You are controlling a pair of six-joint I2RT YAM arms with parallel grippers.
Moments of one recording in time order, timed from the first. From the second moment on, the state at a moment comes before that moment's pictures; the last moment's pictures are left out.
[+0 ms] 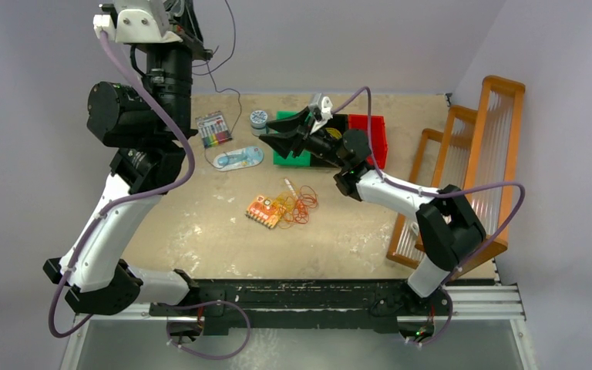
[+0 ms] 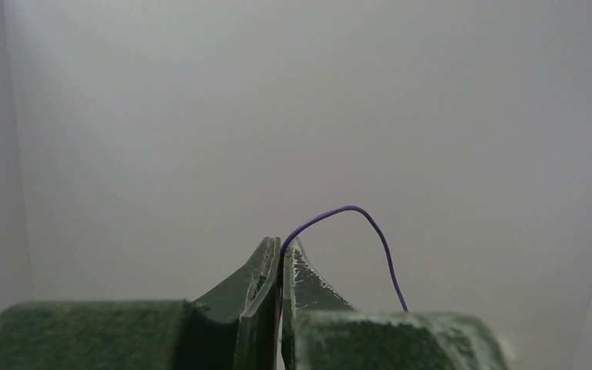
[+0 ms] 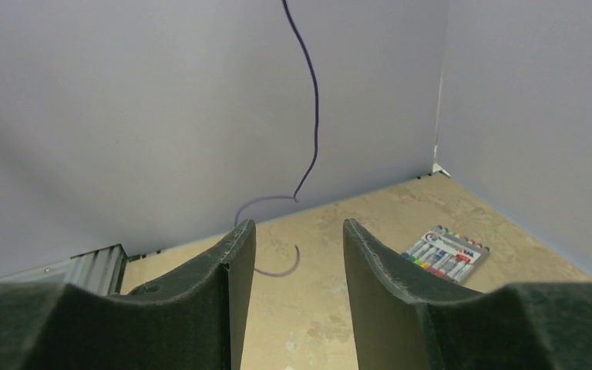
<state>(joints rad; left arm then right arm) -0.72 1.32 1.92 0.19 -0.53 0.35 0.66 1.66 1.08 0.99 -0.52 0.35</state>
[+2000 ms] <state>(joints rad) -0.60 1.33 1.21 0.06 -0.31 -0.22 0.57 1.11 0.87 0.47 -0.29 0.12</state>
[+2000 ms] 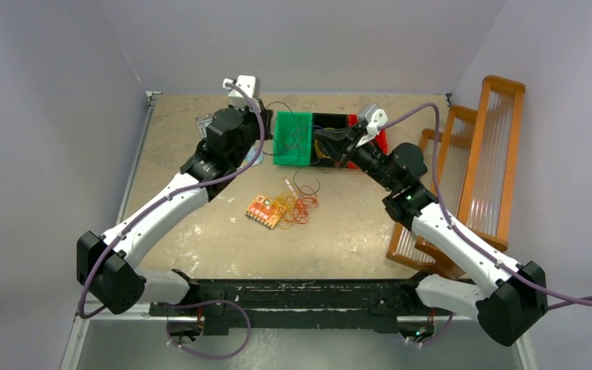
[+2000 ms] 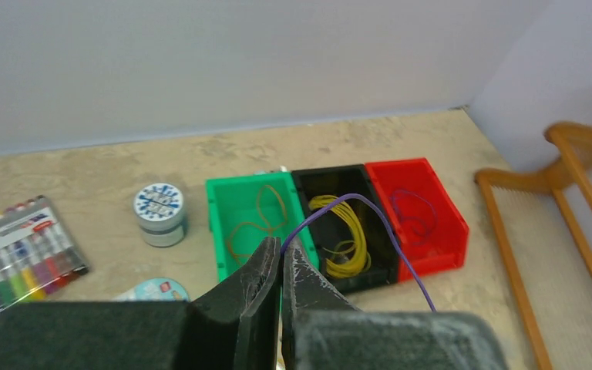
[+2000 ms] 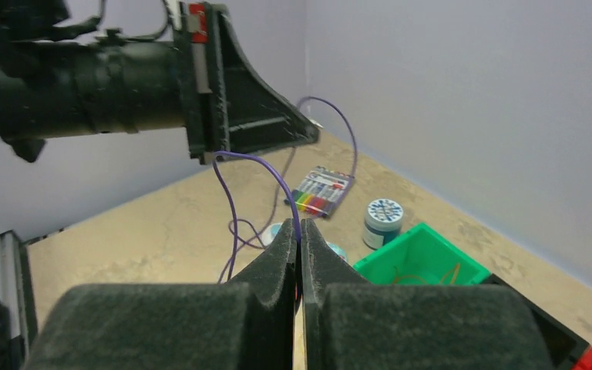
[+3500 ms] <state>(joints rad) -0.62 1.33 1.27 -0.01 0.21 -0.22 0.57 1.25 0.83 0.74 -0.28 0.02</state>
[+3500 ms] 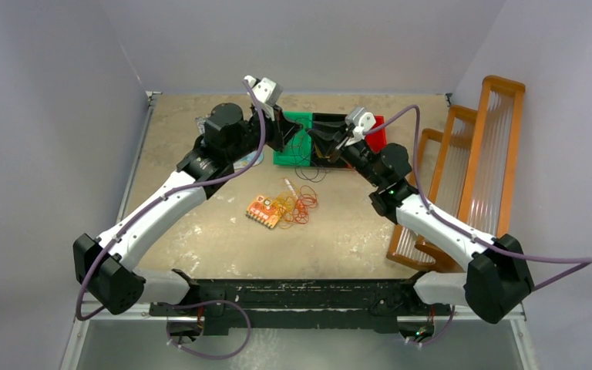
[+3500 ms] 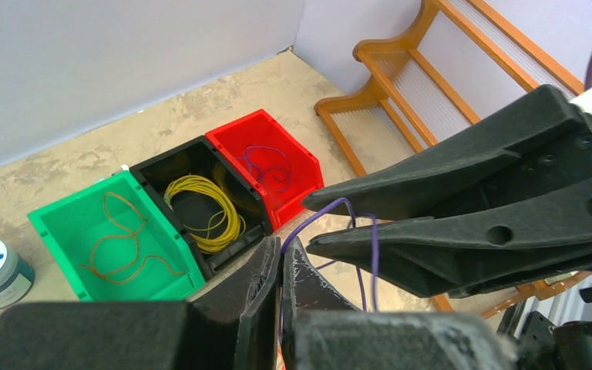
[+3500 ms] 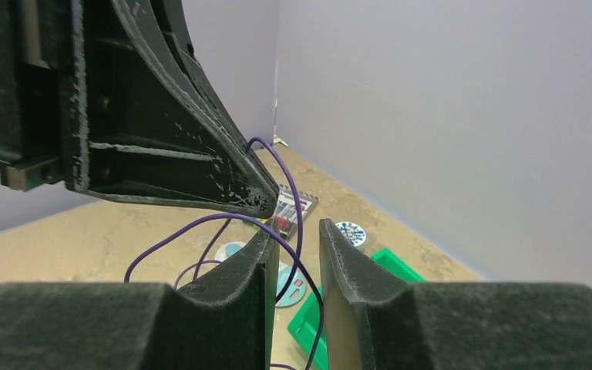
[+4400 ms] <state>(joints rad) -0.63 1.21 1.20 -0.07 0.10 -0.20 0.57 1.26 0.85 0.62 0.04 0.05</state>
